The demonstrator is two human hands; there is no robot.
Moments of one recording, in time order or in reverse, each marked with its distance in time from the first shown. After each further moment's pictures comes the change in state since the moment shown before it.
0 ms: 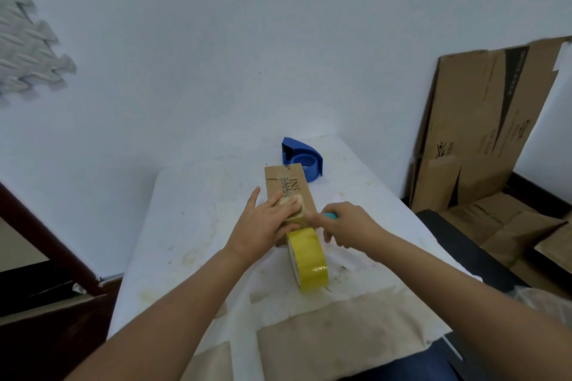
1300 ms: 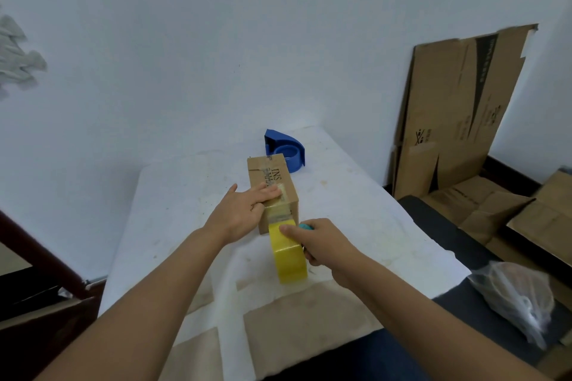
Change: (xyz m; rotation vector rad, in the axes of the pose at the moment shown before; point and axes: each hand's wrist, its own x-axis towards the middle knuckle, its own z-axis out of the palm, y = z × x) left_hand 0.003 -0.002 -0.024 -0.397 -0.185 -0.221; right_hand -0.033 0.018 0.044 0.568 -0.031 0.023
